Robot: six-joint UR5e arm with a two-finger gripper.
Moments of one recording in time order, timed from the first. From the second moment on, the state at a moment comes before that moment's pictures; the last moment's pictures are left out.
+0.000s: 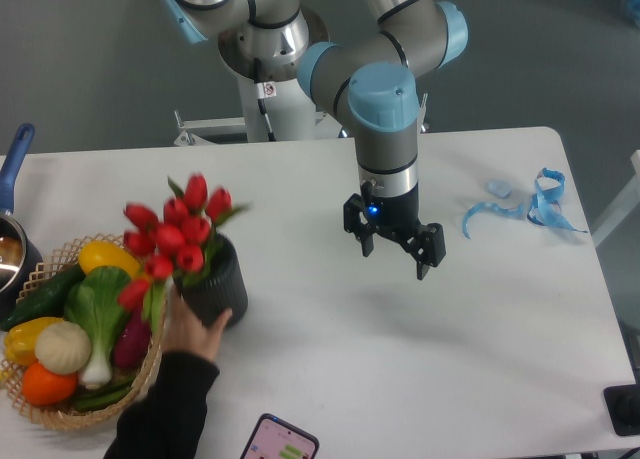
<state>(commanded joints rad) 2.56 -1.82 -1.88 -0.69 1.55 1.15</state>
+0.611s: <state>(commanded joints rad) 2.56 -1.70 -1.99 -0.68 1.39 1.12</state>
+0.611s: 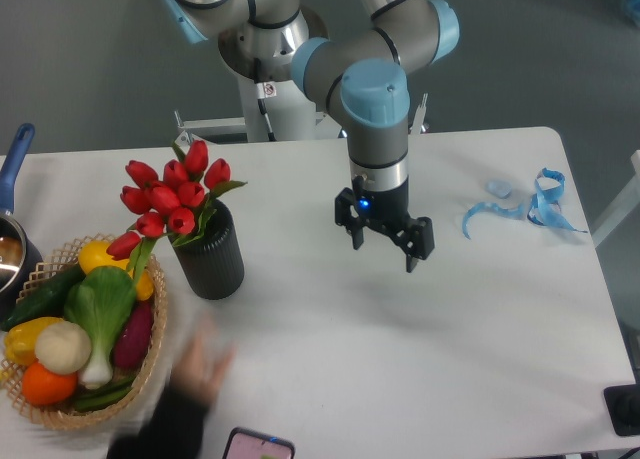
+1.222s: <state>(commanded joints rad) 2.53 -1.52 -2.15 -0.68 1.00 1.14</state>
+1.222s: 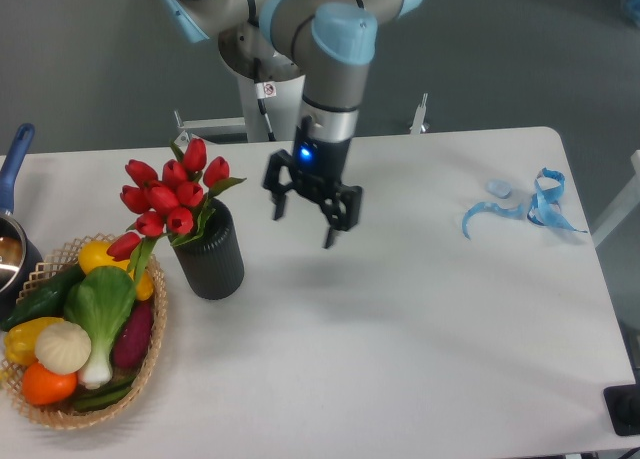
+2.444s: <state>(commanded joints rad) 2.46 -1.64 -2.15 -0.67 0.61 1.13</state>
